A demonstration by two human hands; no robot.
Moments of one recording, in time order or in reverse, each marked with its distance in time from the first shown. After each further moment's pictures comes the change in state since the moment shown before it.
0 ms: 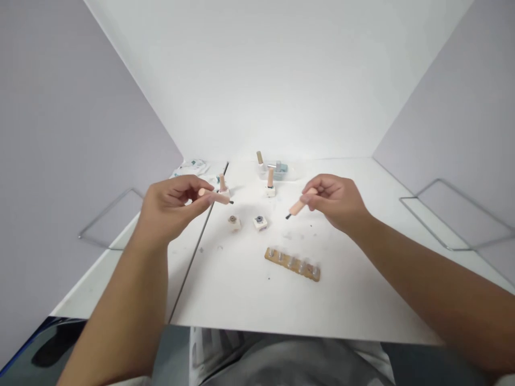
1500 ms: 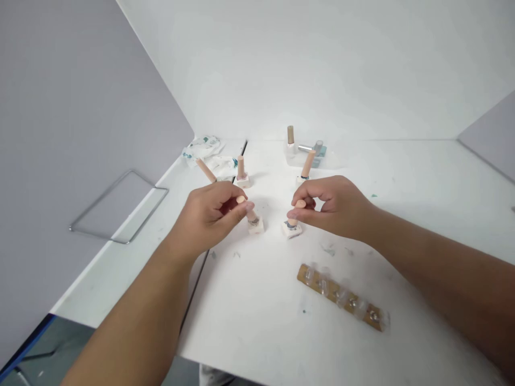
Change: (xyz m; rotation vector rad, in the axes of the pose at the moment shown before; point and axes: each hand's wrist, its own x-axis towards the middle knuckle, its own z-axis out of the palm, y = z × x) left_hand -0.003 -0.046 0.021 0.323 -0.208 0.059; right_hand 0.052 0.033 0.060 -0.402 -0.387 -0.254
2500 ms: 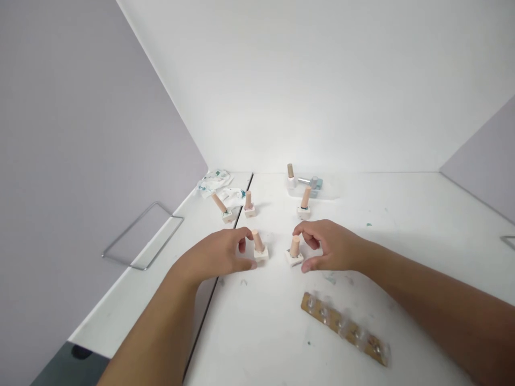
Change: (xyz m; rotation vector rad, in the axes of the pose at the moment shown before) left_hand 0.005 -0.007 -0.014 0.087 -0.670 -0.424; right_hand -0.010 0.025 -0.001 -0.079 -0.372 0.166
